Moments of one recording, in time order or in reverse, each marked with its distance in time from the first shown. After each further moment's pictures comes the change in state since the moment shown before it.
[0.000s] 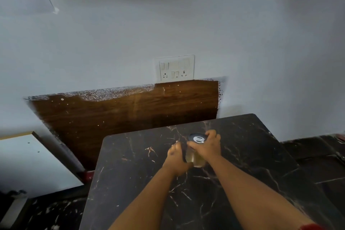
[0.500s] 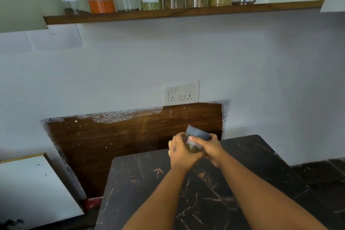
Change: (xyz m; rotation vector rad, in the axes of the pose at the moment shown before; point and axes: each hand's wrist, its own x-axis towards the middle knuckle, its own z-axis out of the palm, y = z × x) left_hand -0.012 0.041 -0.063 -0.218 0.573 0.231; right_hand -0.016 -0.072 -0.038 0.700 -0.339 0.012
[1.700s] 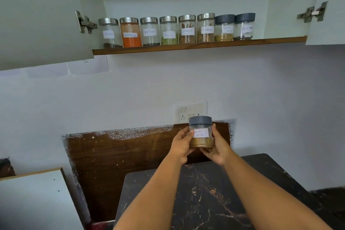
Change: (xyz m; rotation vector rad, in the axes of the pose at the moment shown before) left_hand 0.015 0.044 -0.092 -1.010 -0.239 -0.351; right_hand -0.049 -0.059 0.041 0.517 -0.115 0.003
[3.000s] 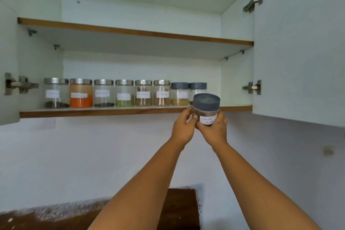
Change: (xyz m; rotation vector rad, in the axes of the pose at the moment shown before) left_hand 0.089 0.169 0.252 0.508 -0.207 0.792; right_hand 0.022 -0.301 0.004 -0.835 0.503 -1.048
